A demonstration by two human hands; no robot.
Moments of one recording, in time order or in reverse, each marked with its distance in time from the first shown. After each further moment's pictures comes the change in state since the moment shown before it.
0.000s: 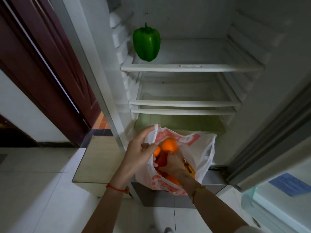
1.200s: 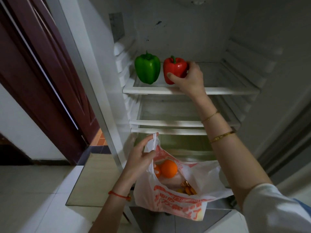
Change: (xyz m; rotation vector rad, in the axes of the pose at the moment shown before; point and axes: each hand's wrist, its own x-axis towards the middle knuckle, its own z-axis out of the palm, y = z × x) left_hand 0.044 0.013 -0.002 -0.038 0.047 0.037; right_hand 0.052 -0.116 -0.317 0.534 0.715 -0.446
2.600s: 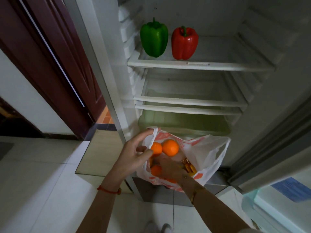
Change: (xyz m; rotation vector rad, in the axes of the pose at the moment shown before) left_hand -0.062 -0.023 -0.017 0.026 -0.079 0.071; right_hand -0.291 0.131 0.092 -0.253 -1.007 0.334
